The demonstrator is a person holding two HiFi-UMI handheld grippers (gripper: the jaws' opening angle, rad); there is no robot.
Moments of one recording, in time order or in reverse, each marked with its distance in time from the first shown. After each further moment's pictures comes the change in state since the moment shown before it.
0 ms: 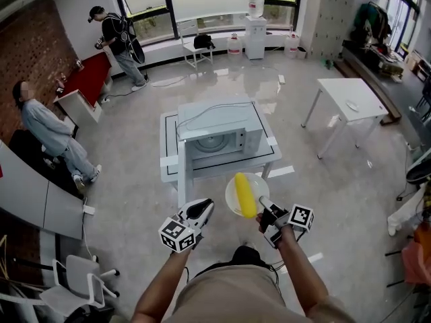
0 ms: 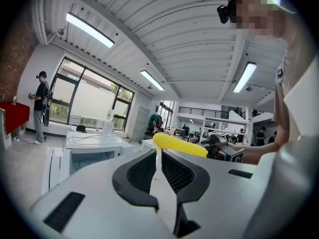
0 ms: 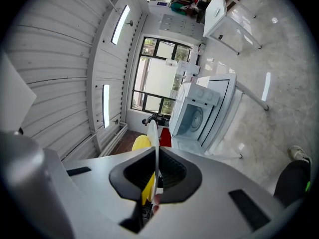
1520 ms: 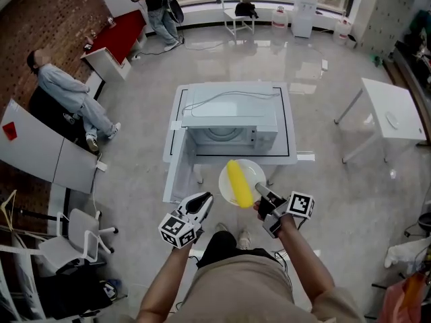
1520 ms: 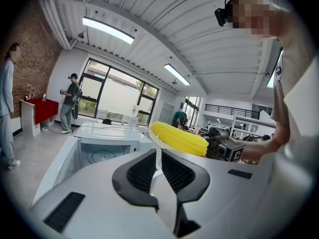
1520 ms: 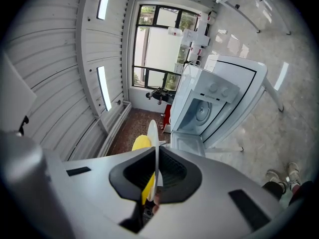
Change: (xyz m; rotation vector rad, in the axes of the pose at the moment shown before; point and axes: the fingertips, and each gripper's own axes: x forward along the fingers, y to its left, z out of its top) left arm 0.111 0.044 -0.019 -0.105 0.023 0.310; right arm 0.095 -0.036 0.114 -0.010 0.352 0.069
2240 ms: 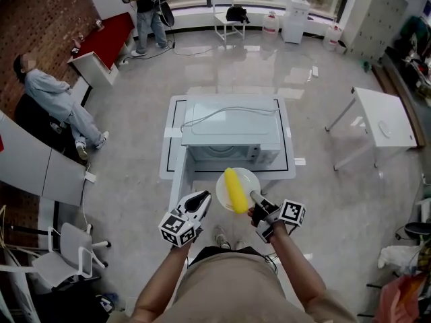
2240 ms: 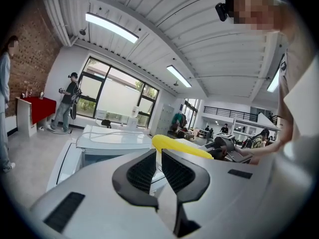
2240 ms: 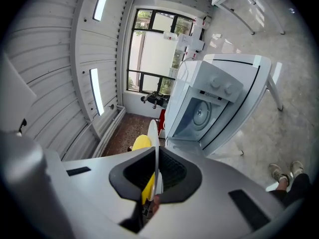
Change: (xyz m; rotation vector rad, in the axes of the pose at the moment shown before) left arm 0.036 0.092 0.026 -0.015 -0.004 -0.029; right arm 0.077 -0.029 0.011 0.059 -0.072 -0.071
